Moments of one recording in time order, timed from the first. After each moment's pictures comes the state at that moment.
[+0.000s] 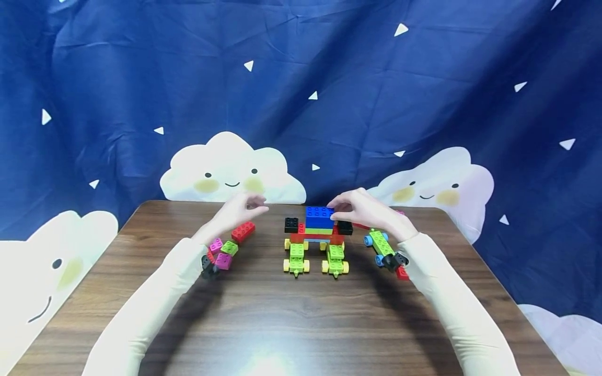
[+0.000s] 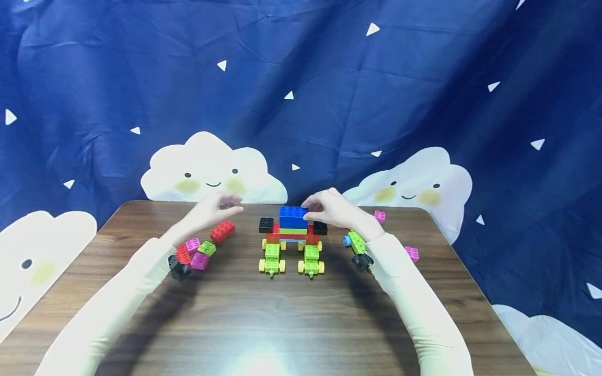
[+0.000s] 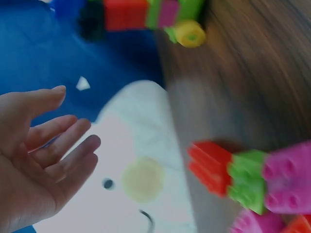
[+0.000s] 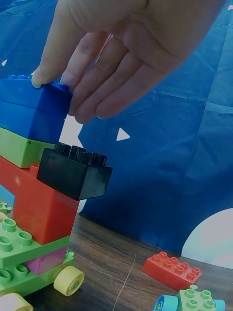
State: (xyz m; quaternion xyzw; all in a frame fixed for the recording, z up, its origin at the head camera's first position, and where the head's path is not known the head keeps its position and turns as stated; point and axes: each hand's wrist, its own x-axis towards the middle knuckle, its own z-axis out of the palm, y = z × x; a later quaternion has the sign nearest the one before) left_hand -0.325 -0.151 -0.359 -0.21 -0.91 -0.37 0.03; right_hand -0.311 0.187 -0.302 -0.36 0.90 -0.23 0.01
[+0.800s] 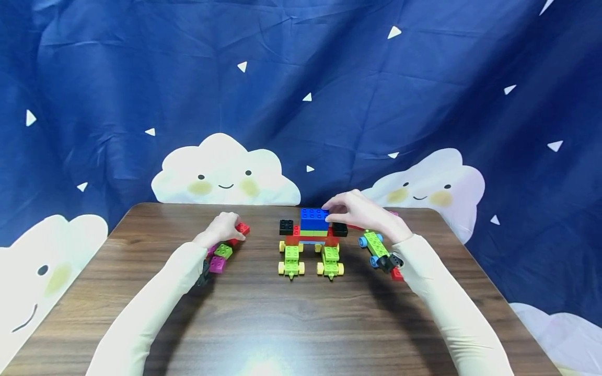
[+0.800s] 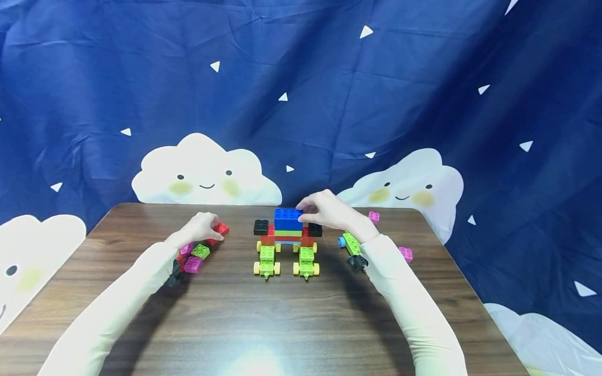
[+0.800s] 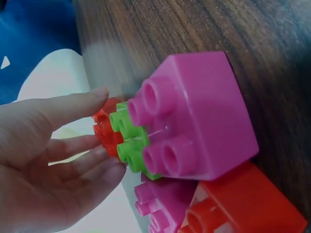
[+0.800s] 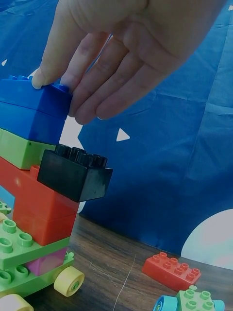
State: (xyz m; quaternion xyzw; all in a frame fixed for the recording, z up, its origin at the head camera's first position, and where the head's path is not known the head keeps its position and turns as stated) left_hand -0.352 -0.173 -0.422 -0.12 -0.98 -0.17 -0.03; right_hand -0.312 0.189 -0.303 -0.37 0.90 -0.22 0.00
